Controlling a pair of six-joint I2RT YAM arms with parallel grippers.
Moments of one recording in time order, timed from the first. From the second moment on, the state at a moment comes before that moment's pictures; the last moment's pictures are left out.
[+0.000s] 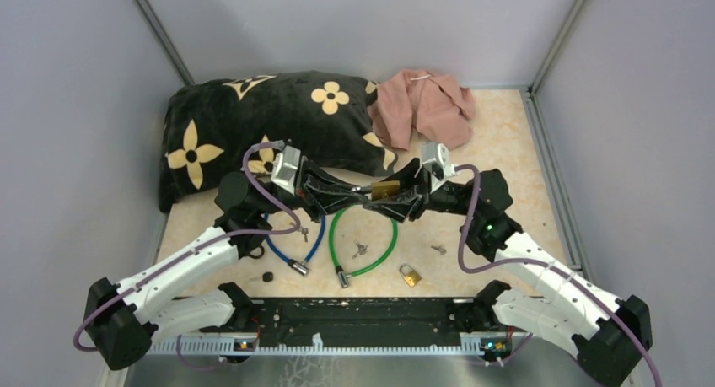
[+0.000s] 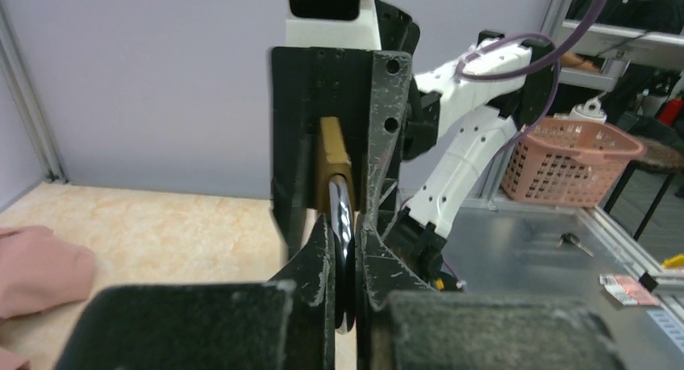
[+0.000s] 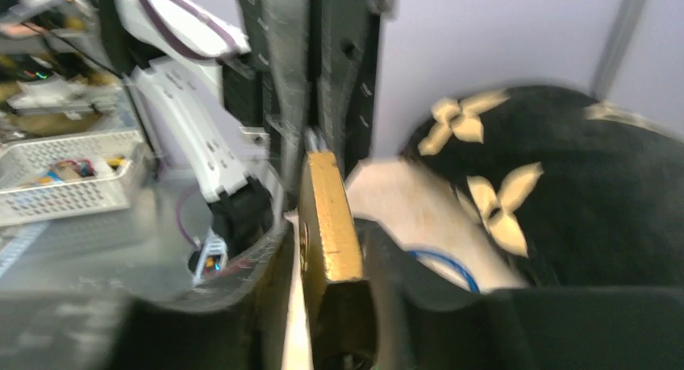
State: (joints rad) left arm -0.78 1.03 0.74 0.77 0.76 -0.44; right arm 0.68 0.93 0.69 0.65 -0.82 0.32
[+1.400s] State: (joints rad) left arm -0.57 0.79 0.52 0.34 0.94 -0.36; right arm 0.73 1.02 0.85 -0.31 -0.78 -0.05
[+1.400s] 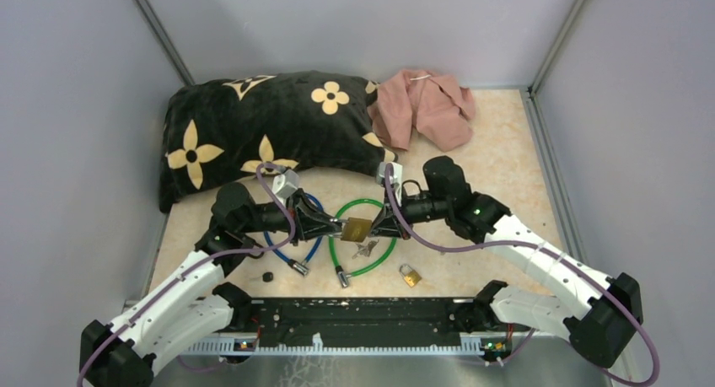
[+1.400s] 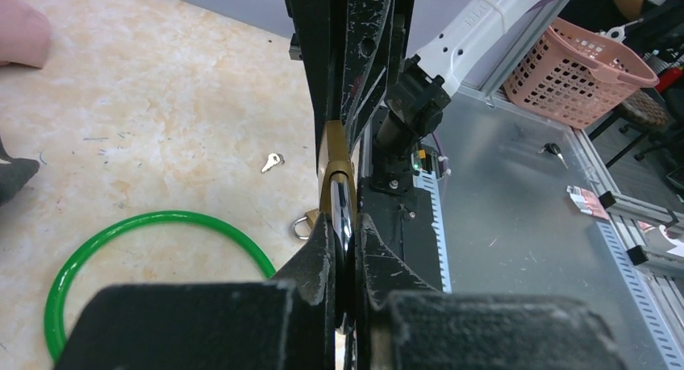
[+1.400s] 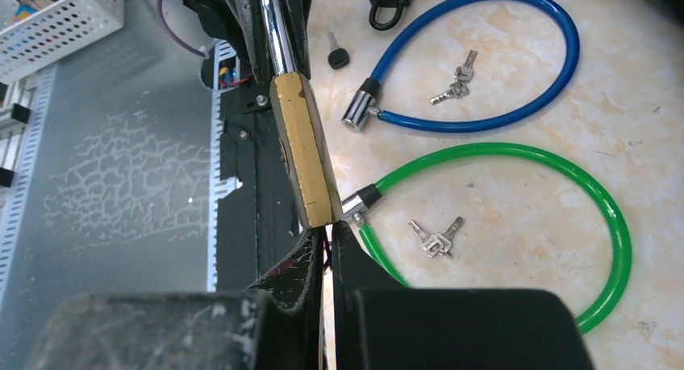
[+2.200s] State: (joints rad) left arm -0.56 1.23 0.61 0.29 0.75 -0.60; right arm 0.57 0.93 0.77 -0.45 -0.02 0.11
